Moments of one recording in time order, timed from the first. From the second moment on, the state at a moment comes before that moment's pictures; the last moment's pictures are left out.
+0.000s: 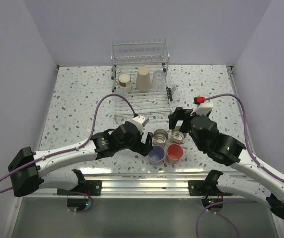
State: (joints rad) left arm -1.04 1.20 0.80 -0.28 -0.14 -0.48; right arm 0.93 0.81 0.93 -0.48 0.67 0.54
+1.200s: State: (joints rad) left arm -1.10 0.55 0.75 -0.26 -0.44 -0.51; right arm 0.93 1.02 0.92 -0.18 0.23 0.81
